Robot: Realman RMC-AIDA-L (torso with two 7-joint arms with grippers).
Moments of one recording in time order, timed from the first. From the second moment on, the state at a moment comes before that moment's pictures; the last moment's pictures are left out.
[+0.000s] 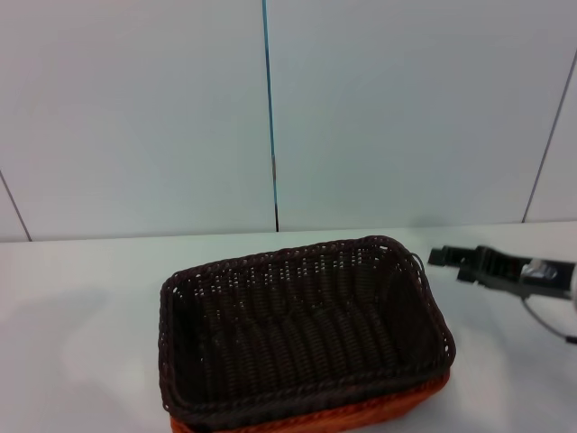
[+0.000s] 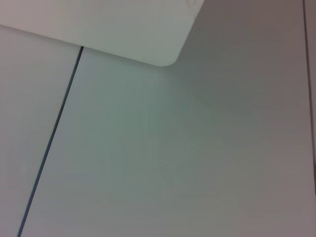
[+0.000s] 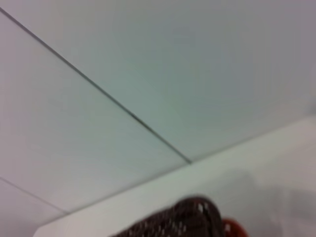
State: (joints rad) left arm -0.40 -2.02 0.35 0.71 1.97 0.68 -1.67; right arm 0.52 2.07 2.06 0.98 1.22 -0.96 -0.53
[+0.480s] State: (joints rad) left arm -0.41 -2.03 0.35 0.70 1.96 0.66 -1.67; right arm 0.50 2.08 2.23 0.95 1.53 -0.96 -0.93
